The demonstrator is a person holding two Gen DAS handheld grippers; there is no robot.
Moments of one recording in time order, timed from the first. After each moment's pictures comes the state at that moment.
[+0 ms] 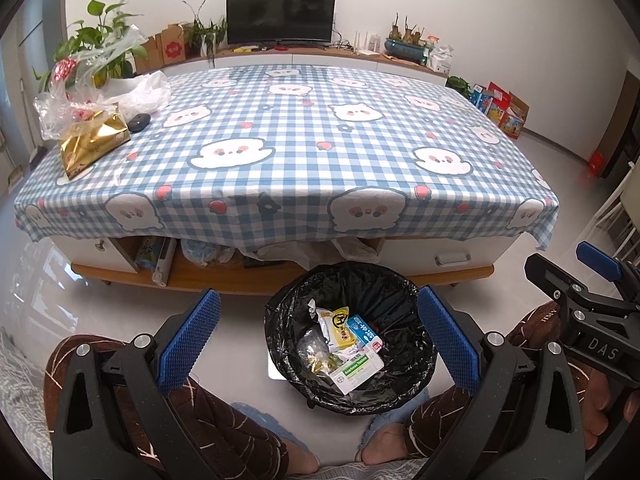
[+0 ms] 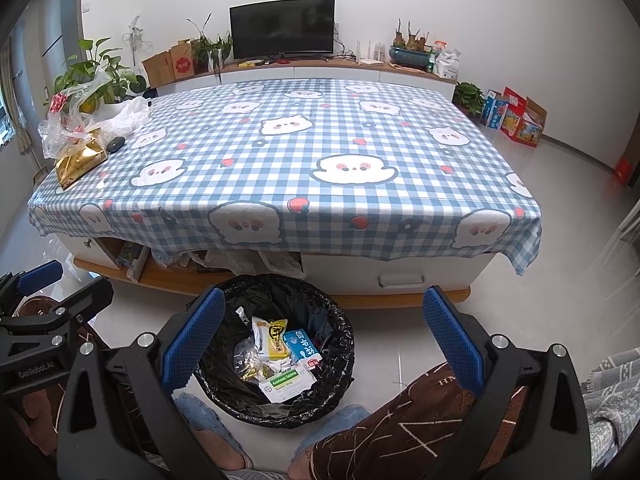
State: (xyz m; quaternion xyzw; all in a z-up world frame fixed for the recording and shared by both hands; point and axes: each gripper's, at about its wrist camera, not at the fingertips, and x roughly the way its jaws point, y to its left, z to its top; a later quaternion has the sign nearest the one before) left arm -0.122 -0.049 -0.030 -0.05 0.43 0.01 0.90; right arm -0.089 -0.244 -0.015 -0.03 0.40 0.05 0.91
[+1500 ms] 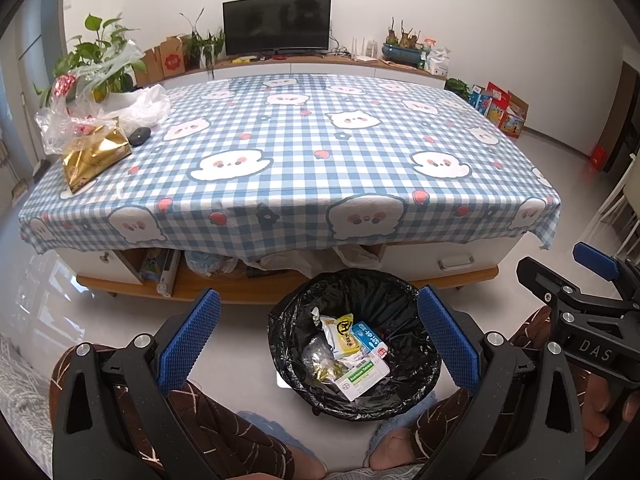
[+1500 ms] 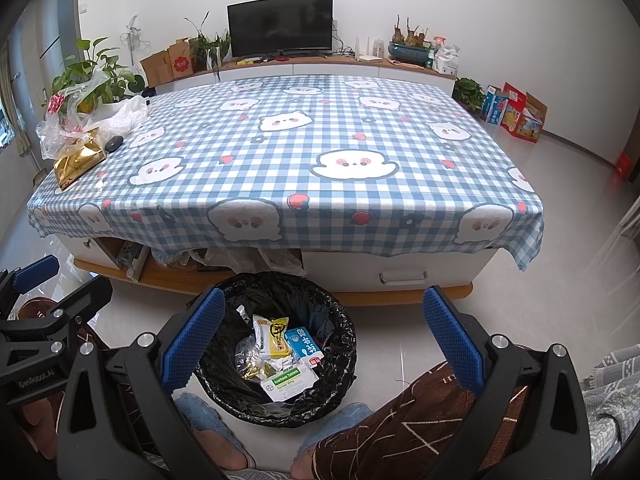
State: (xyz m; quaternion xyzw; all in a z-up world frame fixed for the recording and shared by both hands) left arm -0.123 -0.056 -0.028 -0.03 0.41 0.01 0.91; right arm -0.088 -0.244 -0.018 -0.03 0.41 0.05 0.91
